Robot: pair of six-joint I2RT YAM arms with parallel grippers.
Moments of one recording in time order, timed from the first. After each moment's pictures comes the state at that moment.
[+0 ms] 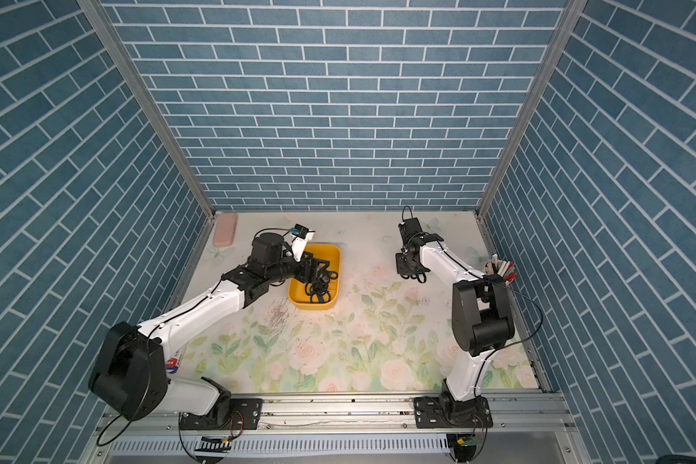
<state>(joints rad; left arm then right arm) -0.45 1.41 0.95 -0.06 0.29 -0.15 0.36 1.79 1.38 -0.76 0.09 0.18</state>
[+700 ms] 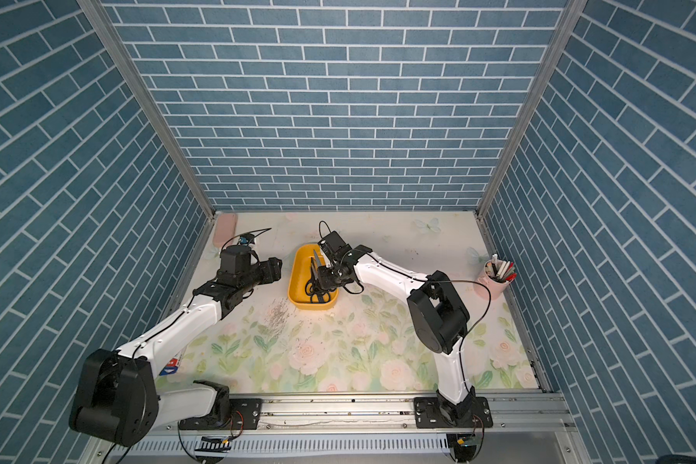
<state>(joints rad) -0.25 1.28 0.77 -0.11 -0.01 -0.34 0.84 1.98 1.57 -0.61 -0.14 0.47</state>
